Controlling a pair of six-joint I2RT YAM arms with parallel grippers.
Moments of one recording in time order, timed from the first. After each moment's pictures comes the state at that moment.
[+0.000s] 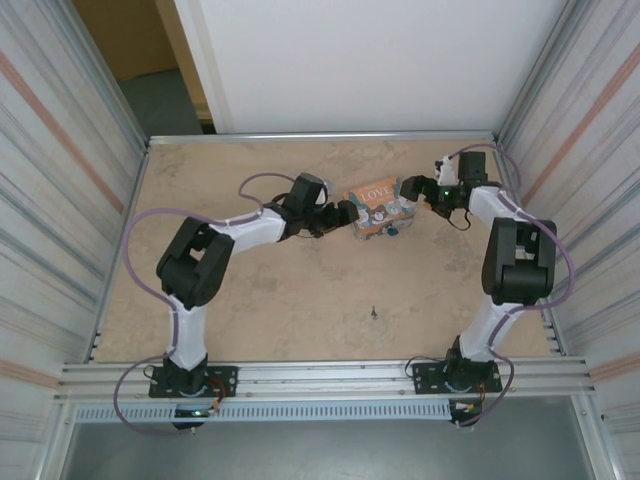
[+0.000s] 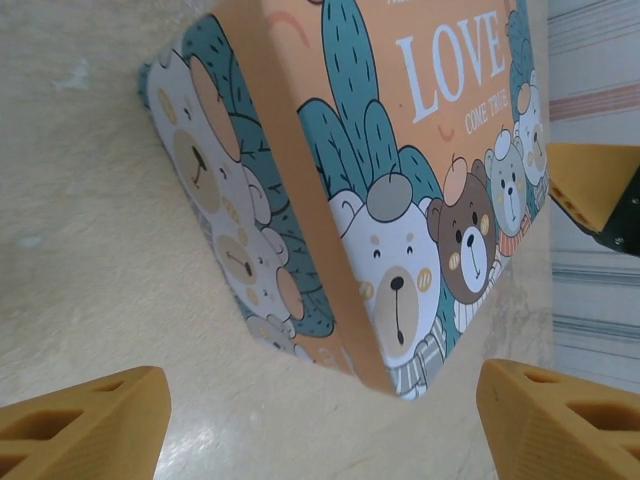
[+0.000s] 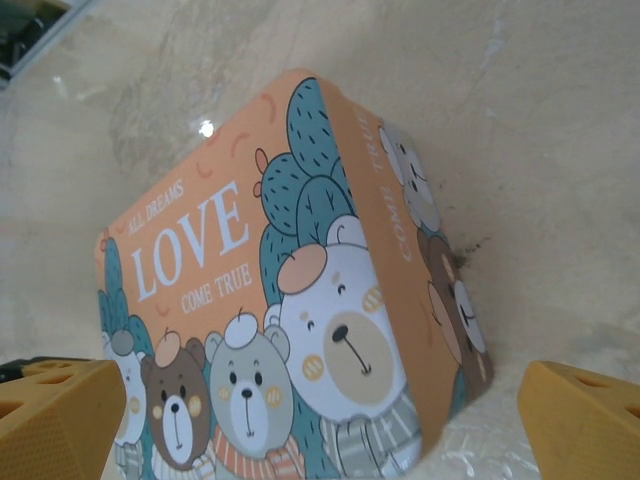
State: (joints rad) left arm -0.64 2.01 1.33 -0.04 0.38 -0.86; right arm -0.07 1.84 1.26 -0.39 -0.61 0.27
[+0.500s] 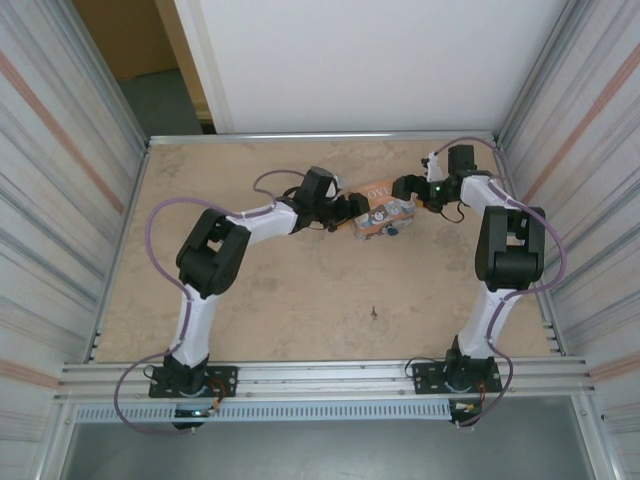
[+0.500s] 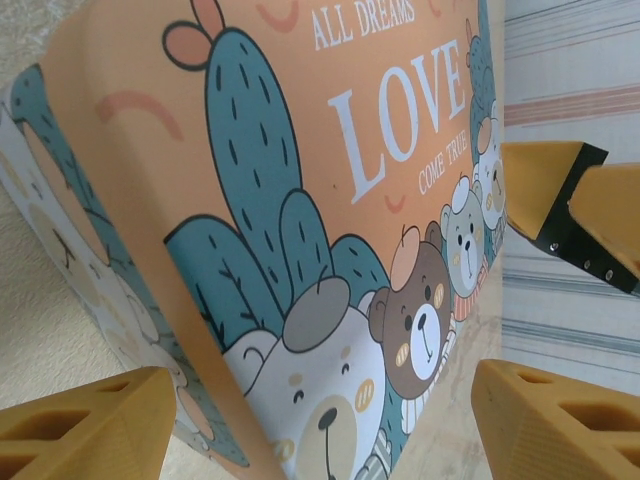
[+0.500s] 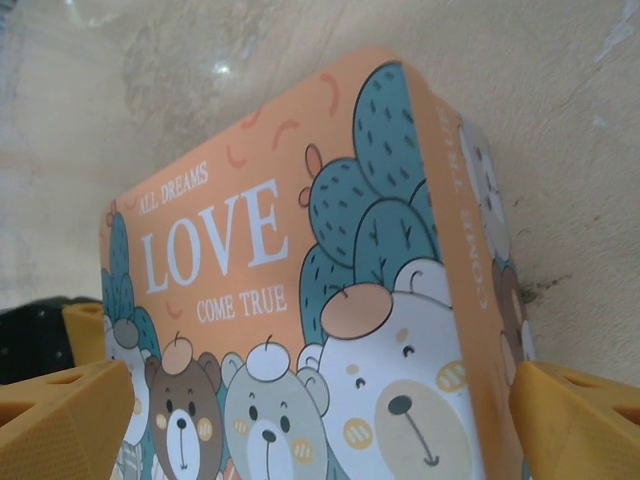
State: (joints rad) left arm -0.64 2.15 1.49 -0.01 0.46 -0.92; right arm -0.03 1.94 1.39 -0.51 -0.67 0.15
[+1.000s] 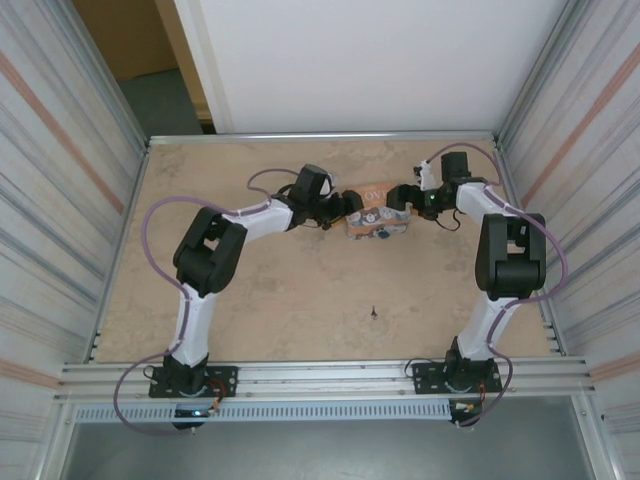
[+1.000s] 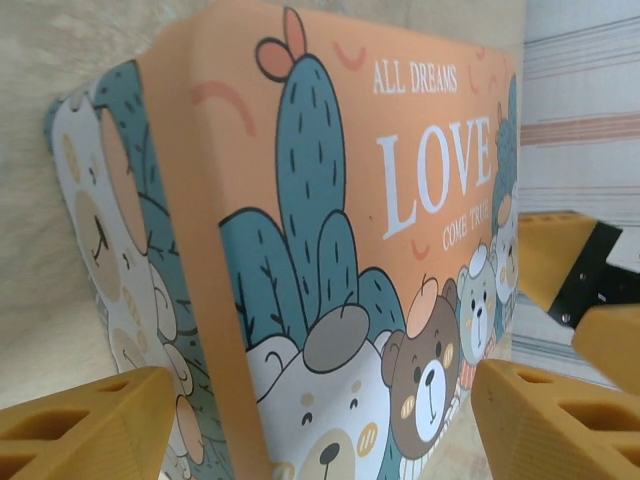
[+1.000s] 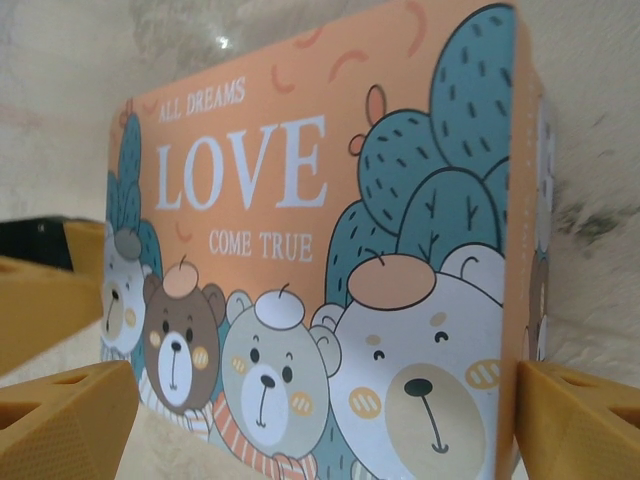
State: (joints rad) left arm -0.60 2.13 1.48 -0.04 0.45 -0.91; right arm 0.02 1.86 1.28 -0.51 -0.66 0.13
